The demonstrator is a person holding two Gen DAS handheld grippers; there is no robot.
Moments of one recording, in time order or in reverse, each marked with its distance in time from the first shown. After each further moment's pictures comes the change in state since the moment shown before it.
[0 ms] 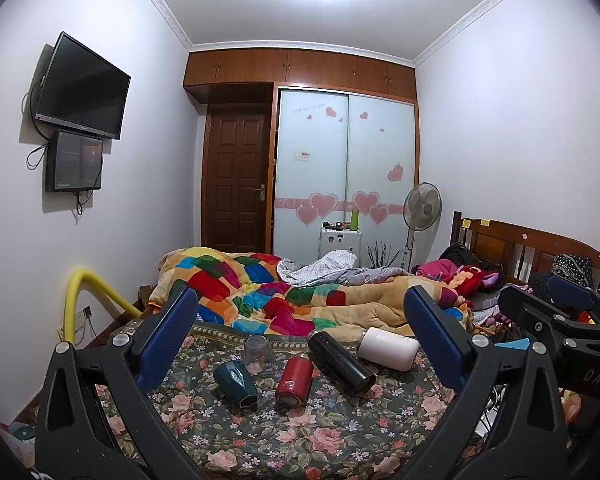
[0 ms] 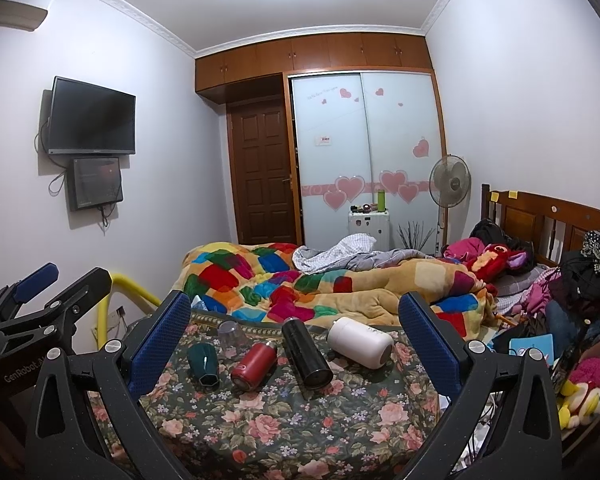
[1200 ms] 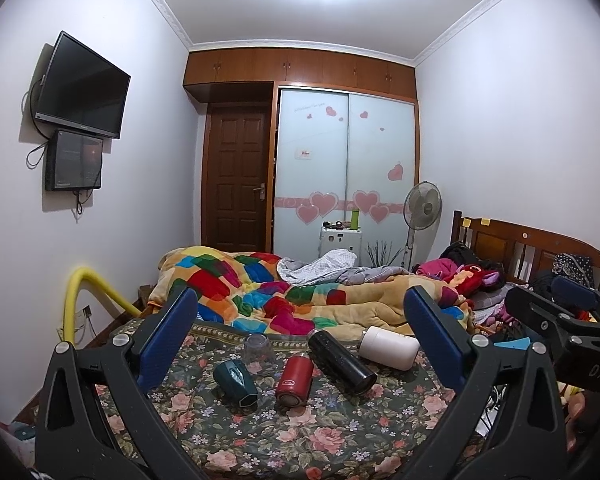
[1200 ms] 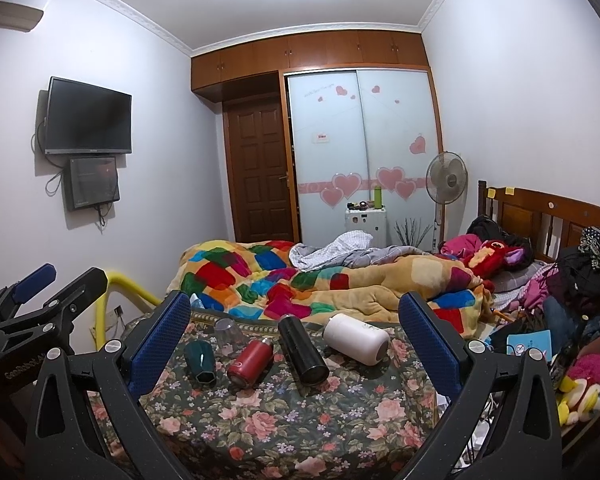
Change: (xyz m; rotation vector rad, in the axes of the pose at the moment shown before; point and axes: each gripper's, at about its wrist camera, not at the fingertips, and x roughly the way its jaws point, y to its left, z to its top) left arm 0.002 -0.004 -0.009 0.006 0.000 0.002; right arm -0.004 0.000 -0.008 0.003 0.006 -0.002
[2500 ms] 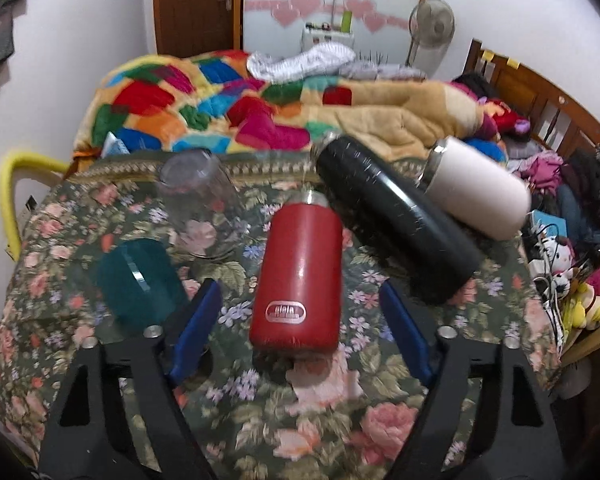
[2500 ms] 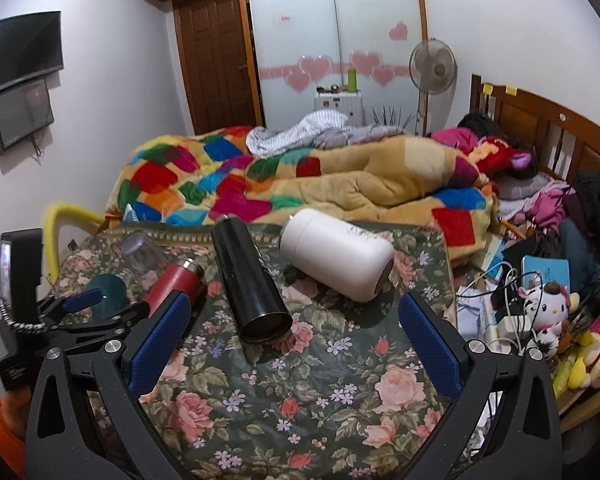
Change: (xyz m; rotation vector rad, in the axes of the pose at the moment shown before) left arm 0.330 0.021 -0.183 0.024 0.754 -0.098; right arm 0.194 -0.059 -0.073 0.060 0.438 -0.108
